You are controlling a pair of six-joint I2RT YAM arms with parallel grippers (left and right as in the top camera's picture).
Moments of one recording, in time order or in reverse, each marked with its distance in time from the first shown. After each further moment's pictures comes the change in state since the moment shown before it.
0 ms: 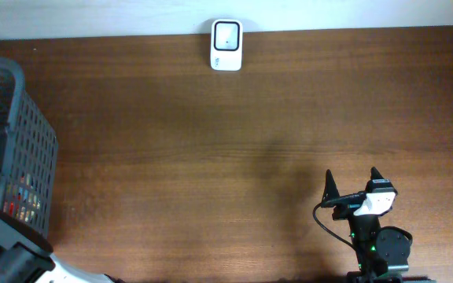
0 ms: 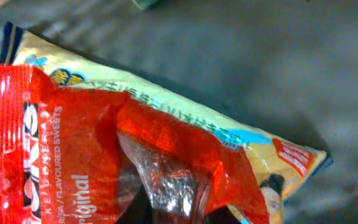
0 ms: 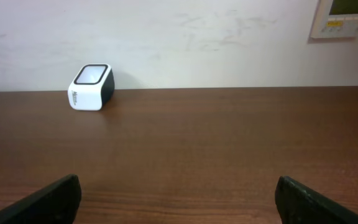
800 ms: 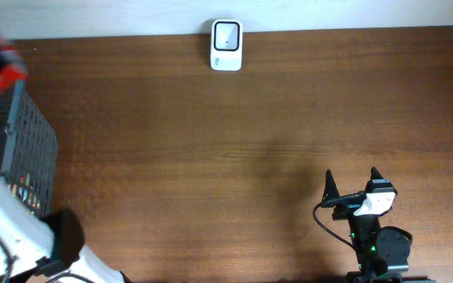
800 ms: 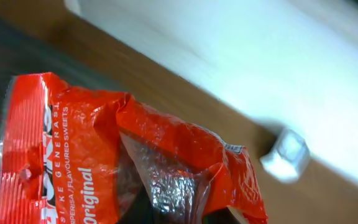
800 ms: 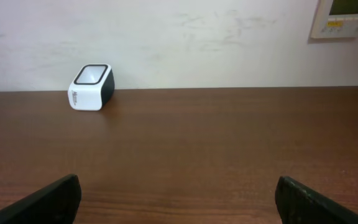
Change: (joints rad) left arm -0.516 0.003 1.363 -0.653 0.310 0.010; right arm 0.000 0.000 0.000 0.000 0.000 0.000
